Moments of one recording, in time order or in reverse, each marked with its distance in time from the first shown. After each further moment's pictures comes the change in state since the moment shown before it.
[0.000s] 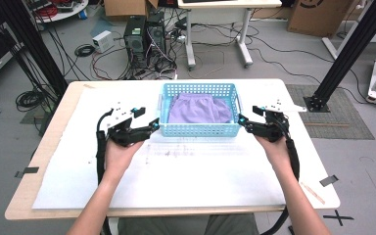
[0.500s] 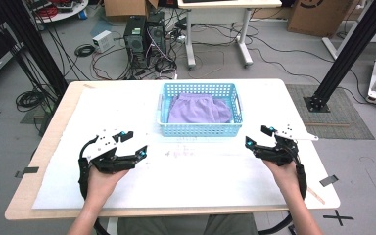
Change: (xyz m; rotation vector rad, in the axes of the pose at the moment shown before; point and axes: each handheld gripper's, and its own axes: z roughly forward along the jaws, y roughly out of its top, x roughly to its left) left arm -0.007 -0.050 -0.046 0.007 -0.070 0.010; right arm 0.001 -0.061 -0.028 -0.046 0.038 0.028
